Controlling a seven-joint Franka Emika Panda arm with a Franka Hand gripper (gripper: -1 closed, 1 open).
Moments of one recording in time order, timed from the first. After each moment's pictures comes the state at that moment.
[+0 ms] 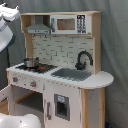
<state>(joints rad) -0.97 -1.15 0.86 -1.72 -0.82 3.00 -0.43</state>
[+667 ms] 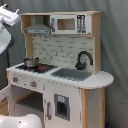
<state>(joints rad) -1.03 -1.24 0.87 -1.72 -0.82 2.91 -0.25</state>
